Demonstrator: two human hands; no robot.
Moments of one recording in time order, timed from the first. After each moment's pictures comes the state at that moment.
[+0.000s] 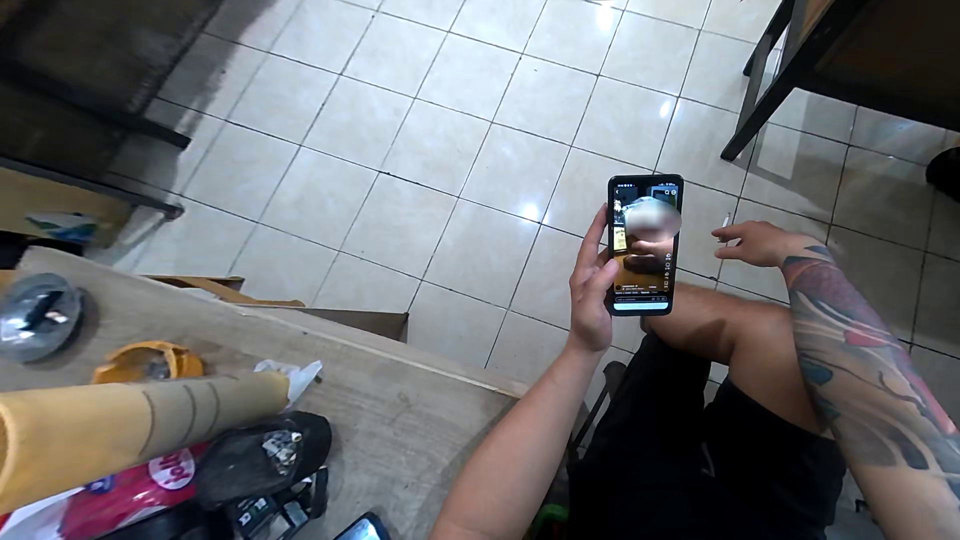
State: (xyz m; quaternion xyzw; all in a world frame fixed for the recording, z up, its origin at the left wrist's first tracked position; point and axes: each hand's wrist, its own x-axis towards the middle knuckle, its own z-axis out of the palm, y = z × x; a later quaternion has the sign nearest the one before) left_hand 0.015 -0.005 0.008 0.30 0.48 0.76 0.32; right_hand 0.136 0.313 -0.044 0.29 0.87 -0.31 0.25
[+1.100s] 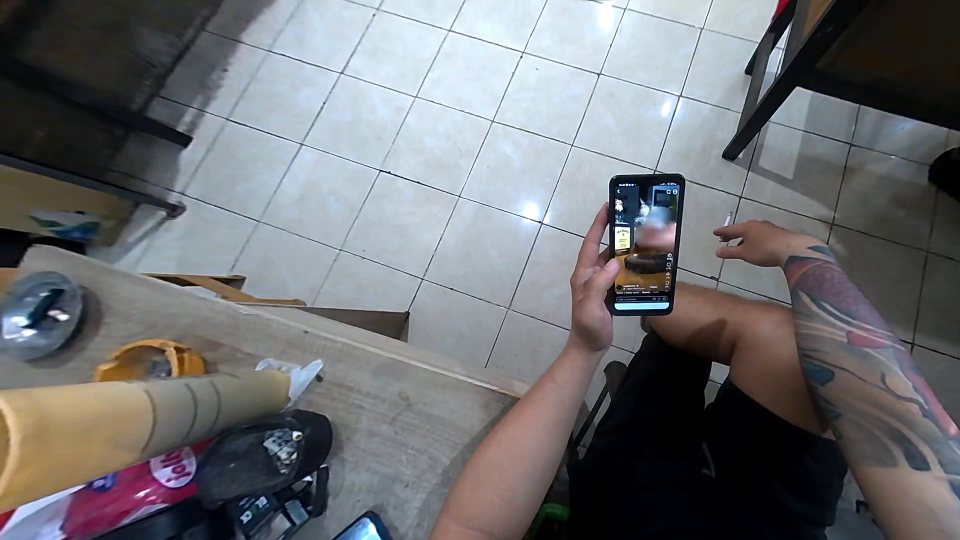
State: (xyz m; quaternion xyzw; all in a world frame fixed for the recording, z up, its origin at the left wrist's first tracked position) left_hand 0.015 -0.005 0.008 0.30 0.47 0.77 0.32; right_hand 0.137 0.315 -0.047 0.30 0.87 -0.32 0.24
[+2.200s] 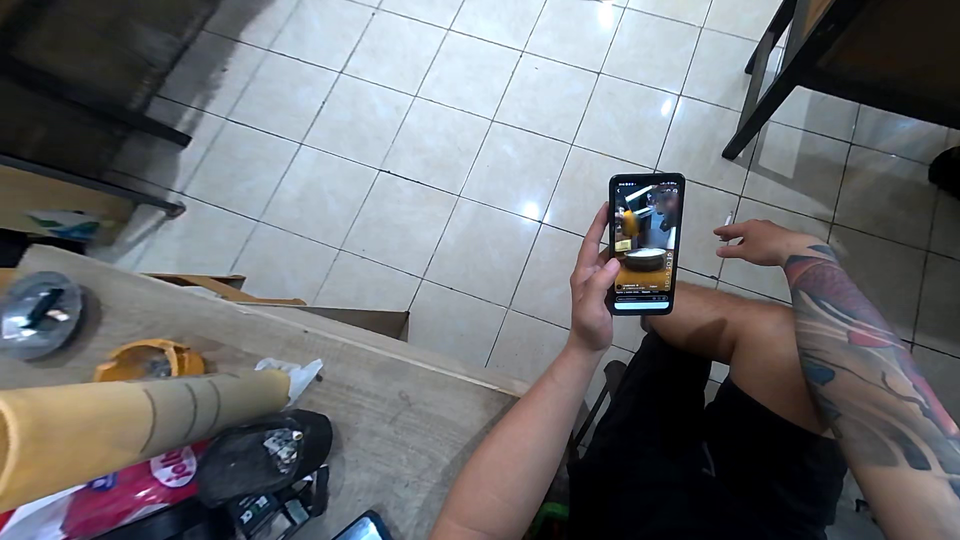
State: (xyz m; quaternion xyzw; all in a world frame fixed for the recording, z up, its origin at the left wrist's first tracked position) left_hand 0.016 -0.004 0.011 0.30 0.47 0.76 0.31; right_hand 0.137 0.314 -0.042 0.30 0.86 -0.32 0.25
